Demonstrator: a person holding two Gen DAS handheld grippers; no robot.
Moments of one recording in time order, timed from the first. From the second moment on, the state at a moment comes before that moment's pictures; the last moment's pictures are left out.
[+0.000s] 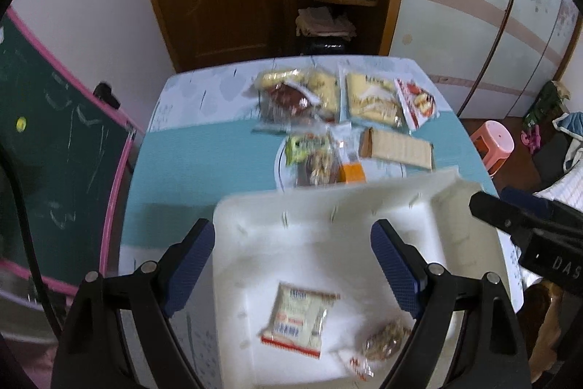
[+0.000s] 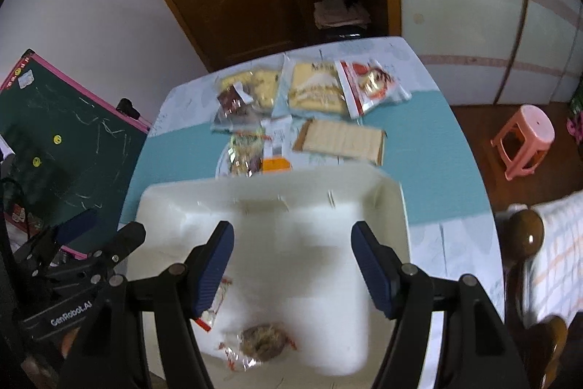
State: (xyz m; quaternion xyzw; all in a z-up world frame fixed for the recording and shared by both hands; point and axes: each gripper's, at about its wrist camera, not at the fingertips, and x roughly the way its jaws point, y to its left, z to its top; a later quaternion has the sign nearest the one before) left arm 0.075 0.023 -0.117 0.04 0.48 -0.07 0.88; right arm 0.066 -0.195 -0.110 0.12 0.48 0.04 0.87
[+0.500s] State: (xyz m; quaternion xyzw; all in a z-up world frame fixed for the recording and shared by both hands) left arm 0.212 -0.009 -0.194 0.05 0.59 -0.08 0.80; right arm 0.225 -0.216 -0.164 -0.02 0.58 0.11 0.80
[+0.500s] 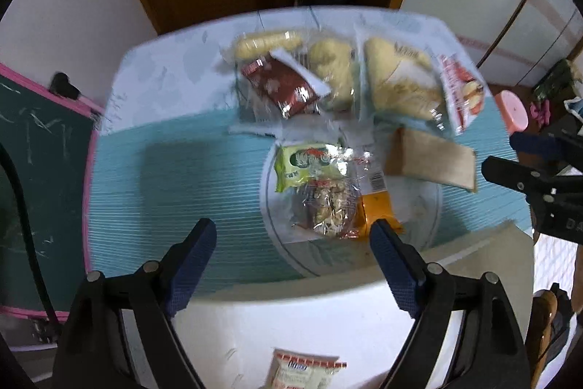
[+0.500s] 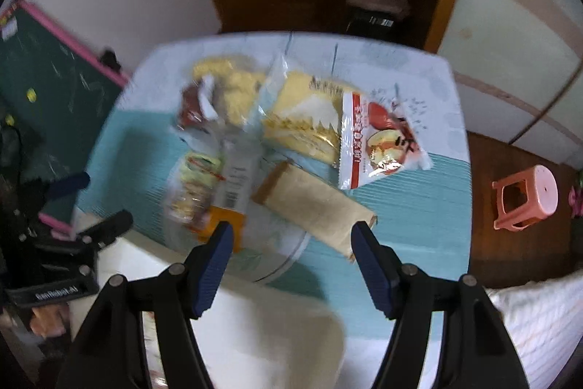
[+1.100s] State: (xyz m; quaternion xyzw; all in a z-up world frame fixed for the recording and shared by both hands) left arm 0.256 -0.020 -0.267 0.02 0.69 -0.08 0.72; right arm 0.271 -0.217 -0.237 -0.07 0.63 0.21 0.75
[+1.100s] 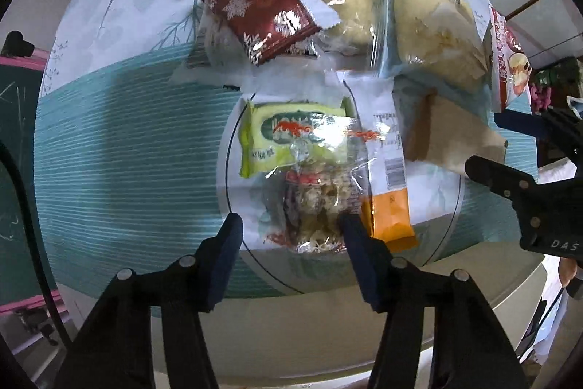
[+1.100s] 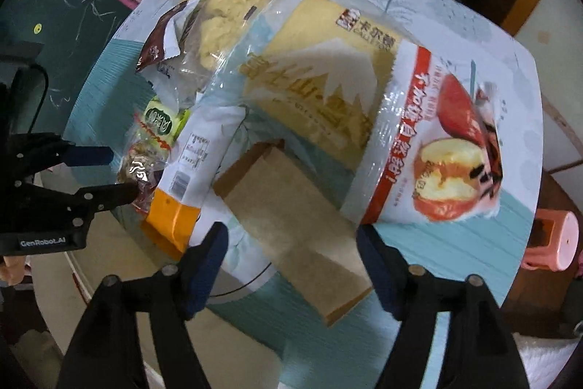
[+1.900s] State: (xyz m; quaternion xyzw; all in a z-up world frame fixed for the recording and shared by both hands) left arm 0.281 -0.021 -0.278 -0.03 0.71 -0.12 0.70; right arm 0.269 -0.188 -0.263 -0.18 0.66 0.19 0.71
